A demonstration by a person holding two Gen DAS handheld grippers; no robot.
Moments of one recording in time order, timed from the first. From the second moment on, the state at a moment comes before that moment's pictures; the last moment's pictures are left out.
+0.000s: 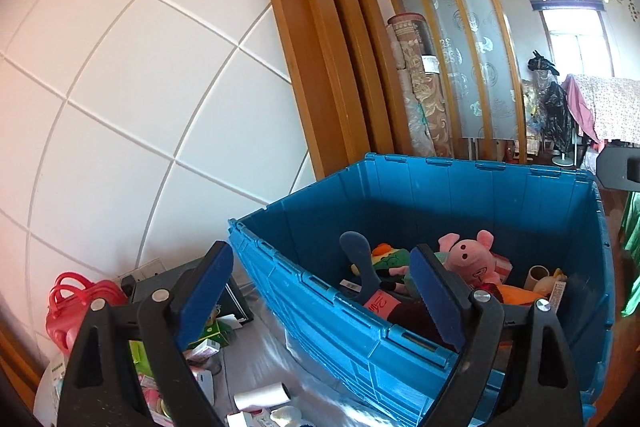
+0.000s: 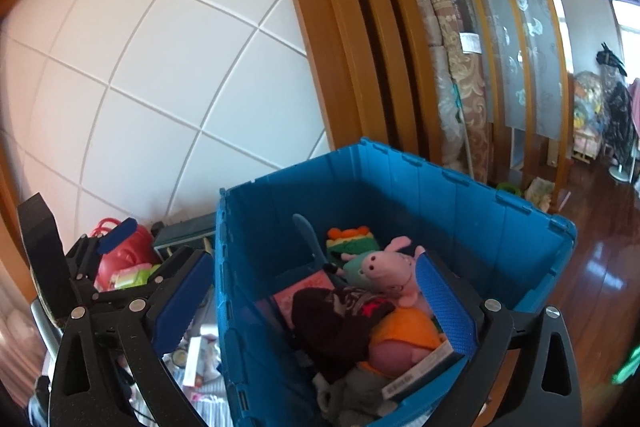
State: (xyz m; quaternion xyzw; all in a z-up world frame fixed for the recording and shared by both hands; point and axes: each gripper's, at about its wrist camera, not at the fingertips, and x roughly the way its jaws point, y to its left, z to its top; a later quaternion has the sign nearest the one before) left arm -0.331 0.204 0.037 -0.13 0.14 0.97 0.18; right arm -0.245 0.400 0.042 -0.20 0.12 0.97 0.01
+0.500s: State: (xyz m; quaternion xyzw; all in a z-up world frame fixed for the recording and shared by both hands) left arm -0.306 0.143 0.024 -0.14 0.10 0.98 0.13; right arm -0.216 0.365 0.042 -0.20 0.11 0.97 0.04
